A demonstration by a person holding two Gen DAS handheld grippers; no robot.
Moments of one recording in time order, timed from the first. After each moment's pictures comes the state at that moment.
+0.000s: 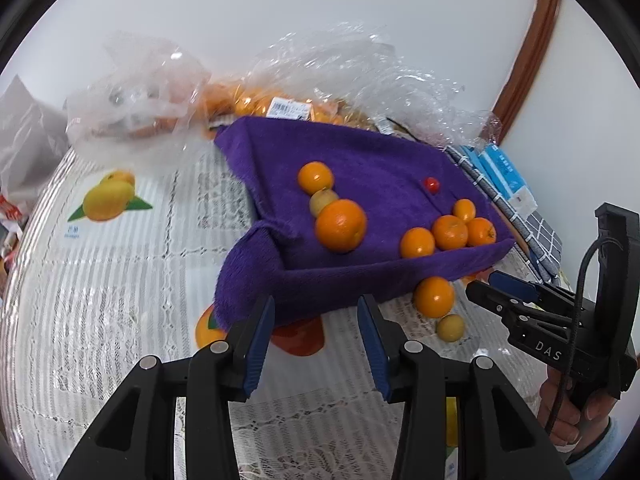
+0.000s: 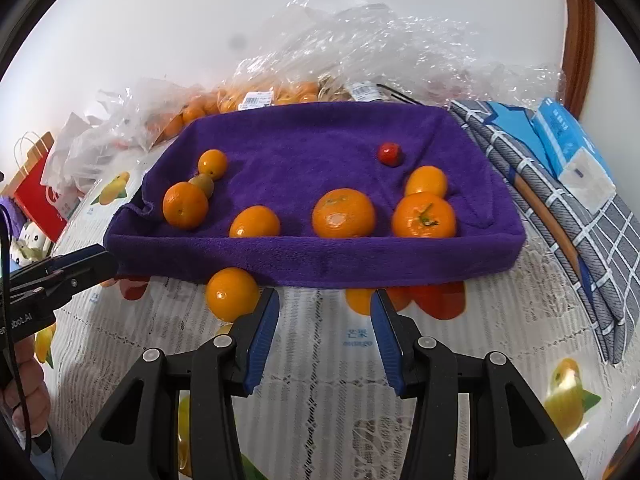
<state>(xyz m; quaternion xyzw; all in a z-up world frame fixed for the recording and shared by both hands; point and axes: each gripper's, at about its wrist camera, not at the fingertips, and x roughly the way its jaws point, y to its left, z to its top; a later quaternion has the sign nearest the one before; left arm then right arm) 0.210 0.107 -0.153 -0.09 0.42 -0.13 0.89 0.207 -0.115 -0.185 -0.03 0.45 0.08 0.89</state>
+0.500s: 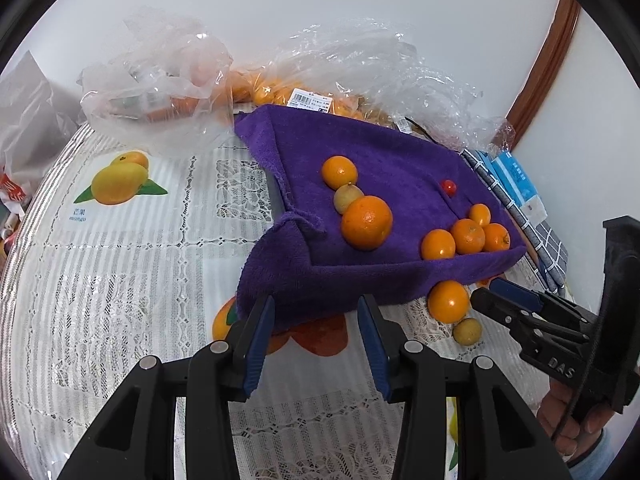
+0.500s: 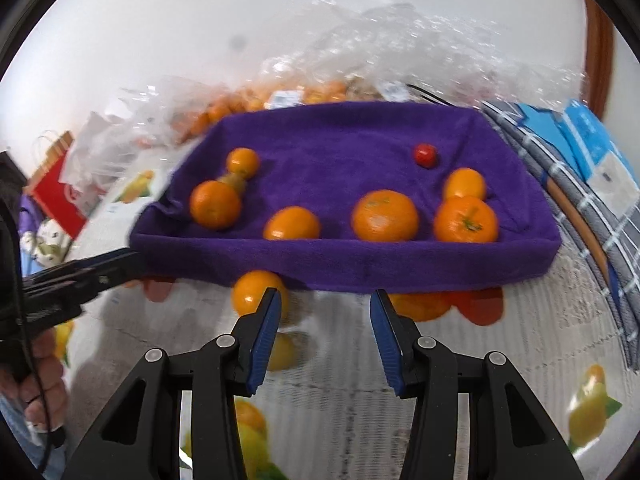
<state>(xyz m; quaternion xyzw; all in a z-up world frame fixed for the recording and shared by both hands) 0.215 0.118 -0.161 -0.10 0.43 -0.12 0.89 0.206 -0.102 -0.187 -0.01 0.44 0.13 0.89</state>
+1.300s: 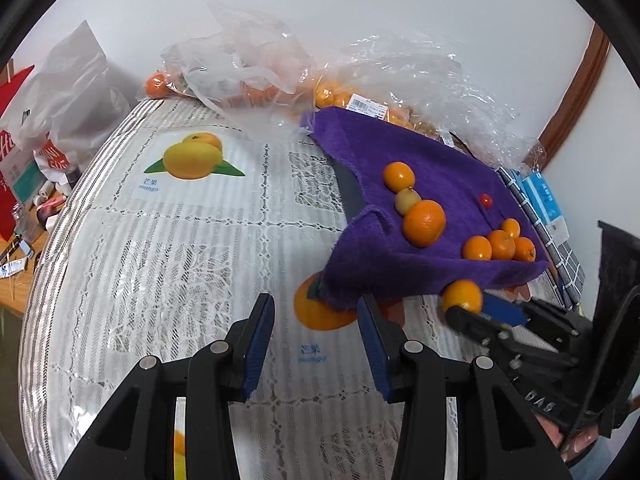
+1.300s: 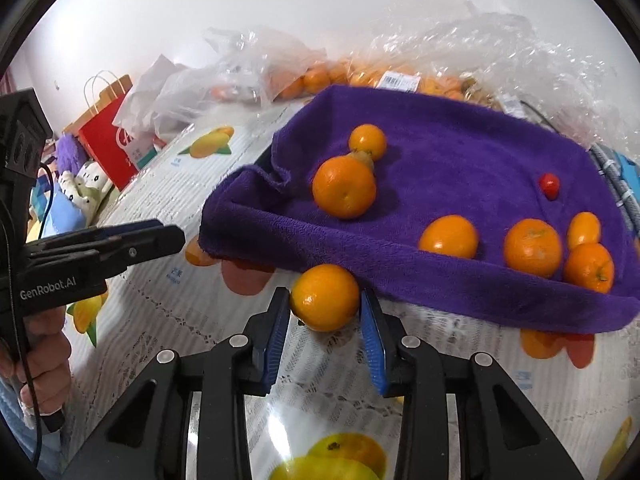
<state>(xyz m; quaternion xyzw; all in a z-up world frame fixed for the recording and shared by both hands) 0.196 0.158 -0.159 -0.13 0.44 -0.06 0.89 0.208 -0.030 -0.196 -0.07 0.45 0.23 0.86</state>
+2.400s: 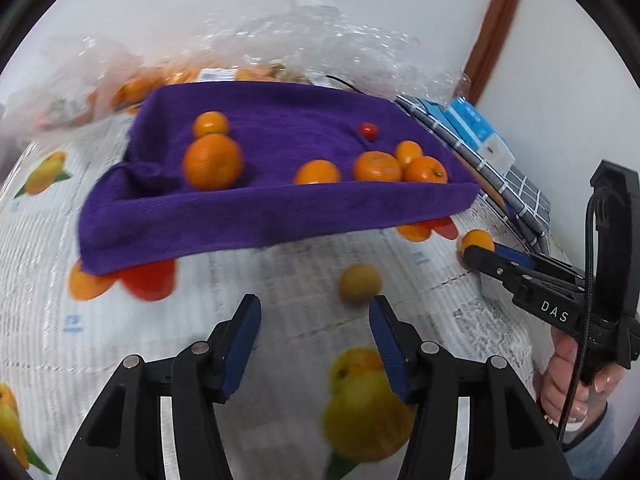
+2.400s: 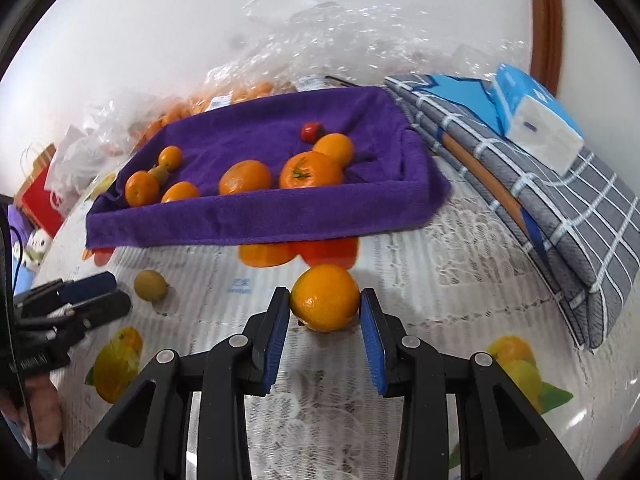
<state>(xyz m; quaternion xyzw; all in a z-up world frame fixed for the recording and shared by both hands) 0.182 0.003 -0.178 -0.05 0.43 -0.15 0.89 0.186 -0.208 -0.195 0.01 0.44 0.09 0.89</state>
